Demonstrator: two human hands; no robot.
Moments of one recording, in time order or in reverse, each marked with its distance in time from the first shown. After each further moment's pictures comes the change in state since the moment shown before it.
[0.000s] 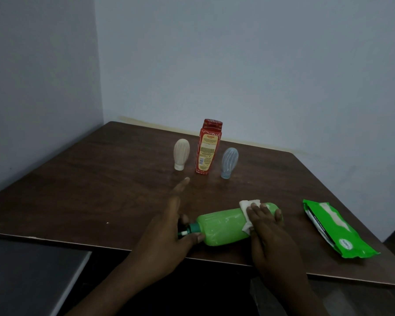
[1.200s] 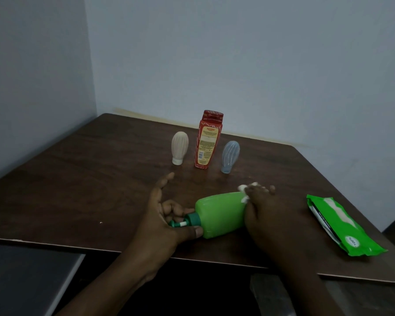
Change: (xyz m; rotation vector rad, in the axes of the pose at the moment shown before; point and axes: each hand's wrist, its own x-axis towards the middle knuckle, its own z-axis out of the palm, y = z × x) left_hand 0.014 -0.016 0.011 -0.771 0.112 -0.187; right_hand 0.054 -0.021 -0.002 -0.053 -0.046 0.132
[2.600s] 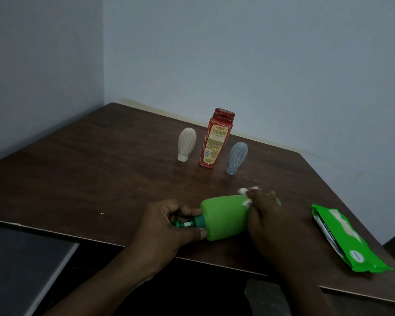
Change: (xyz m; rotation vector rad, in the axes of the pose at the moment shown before) left_hand -0.009 0.010 0.000 0.262 0.055 -0.047; right_hand -0.005 -0.008 0.001 0.084 0.026 -0.005
